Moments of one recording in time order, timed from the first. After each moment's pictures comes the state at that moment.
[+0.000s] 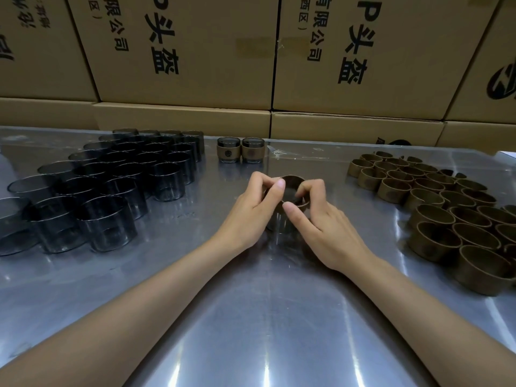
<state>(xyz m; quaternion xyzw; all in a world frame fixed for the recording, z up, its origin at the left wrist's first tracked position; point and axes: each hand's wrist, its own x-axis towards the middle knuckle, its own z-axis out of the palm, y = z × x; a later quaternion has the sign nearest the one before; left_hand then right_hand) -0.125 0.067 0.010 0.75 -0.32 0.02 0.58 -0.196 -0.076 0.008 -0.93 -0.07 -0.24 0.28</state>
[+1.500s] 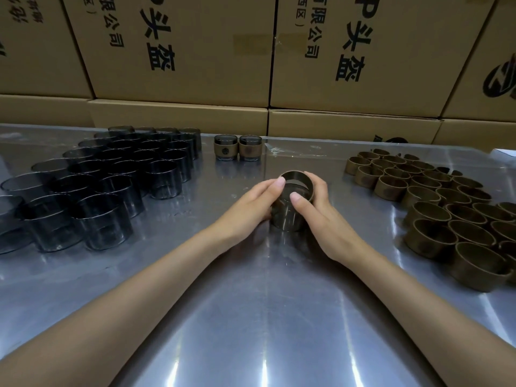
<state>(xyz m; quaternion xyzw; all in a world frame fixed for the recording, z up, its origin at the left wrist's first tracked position) -0.126 0.068 0.016 0.70 -0.32 -0.16 0.62 -0.191 -0.081 0.008 -0.87 0.00 -0.15 0.48</state>
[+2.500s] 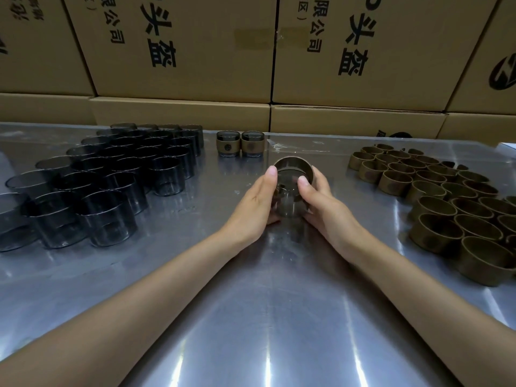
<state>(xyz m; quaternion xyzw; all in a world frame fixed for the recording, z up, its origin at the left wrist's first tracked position) -0.136 0.062 0.015 0.68 -0.27 -0.11 0.67 -0.187 -0.069 0.012 -0.72 -0.02 -0.09 0.69</state>
